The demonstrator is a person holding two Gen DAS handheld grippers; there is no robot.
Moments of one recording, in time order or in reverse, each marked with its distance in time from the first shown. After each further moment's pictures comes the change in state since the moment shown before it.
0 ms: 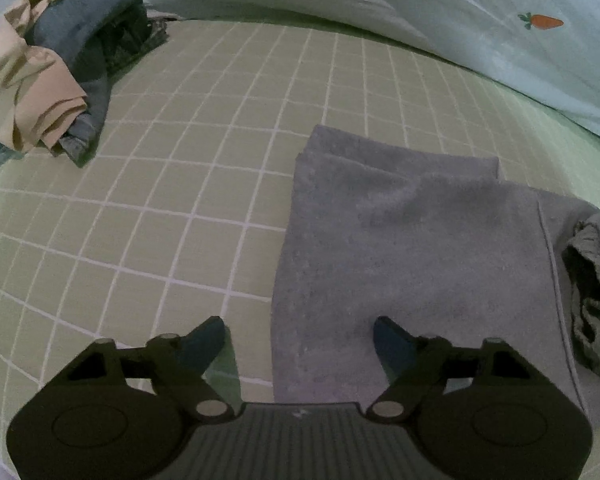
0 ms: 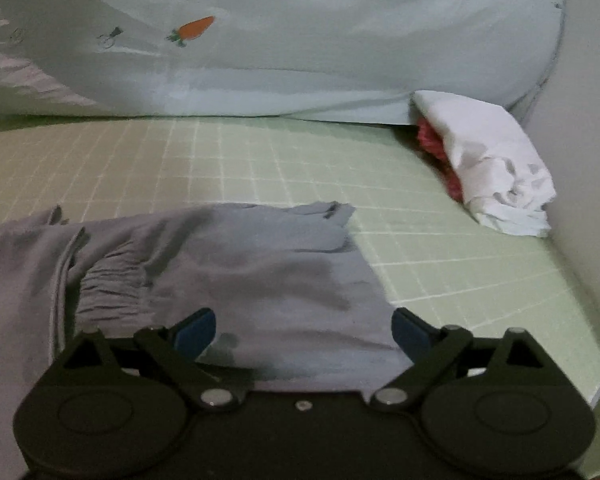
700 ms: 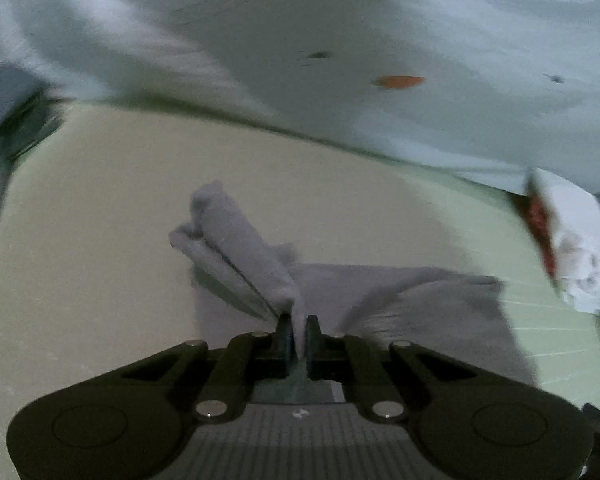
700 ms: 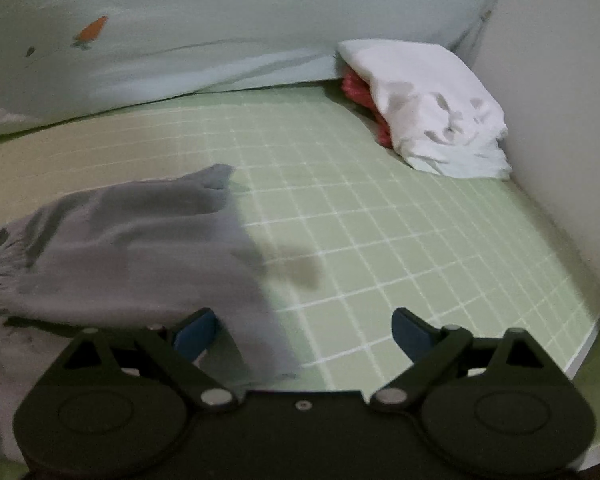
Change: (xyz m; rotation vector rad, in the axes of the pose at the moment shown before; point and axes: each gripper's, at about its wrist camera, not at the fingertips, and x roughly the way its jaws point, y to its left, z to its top) left arm -0.063 -0.138 0.029 0.014 -0.178 -0.234; right arm 0.021 -0.116 -0.028 0.128 0.079 -0.002
